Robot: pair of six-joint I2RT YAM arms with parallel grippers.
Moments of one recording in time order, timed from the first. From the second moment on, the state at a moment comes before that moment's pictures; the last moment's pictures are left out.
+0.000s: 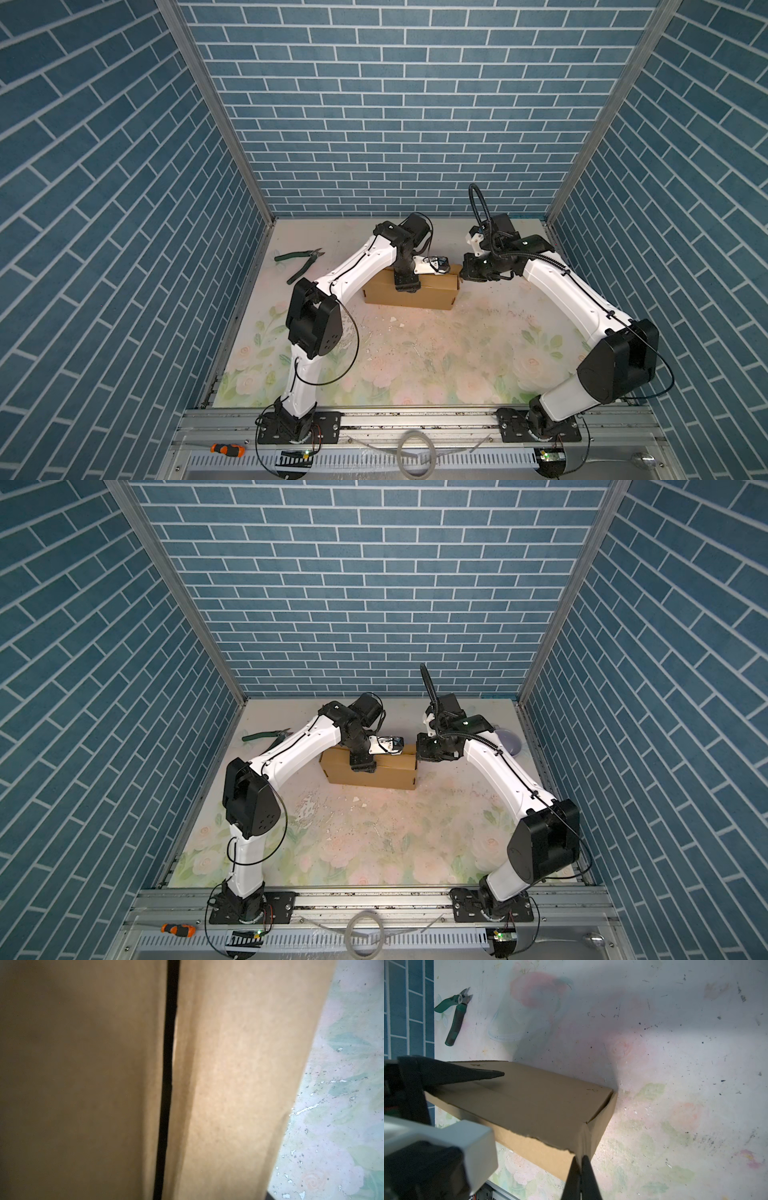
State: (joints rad) left arm -0.67 2.05 1.96 -1.18 0.11 0.84; right arm 0.45 1.57 1.46 -0.95 -0.27 0.35
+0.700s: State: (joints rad) left arm -0.66 1.94 1.92 -1.10 0.15 0.84; right arm 0.45 1.67 1.60 -1.05 -0.27 0.29
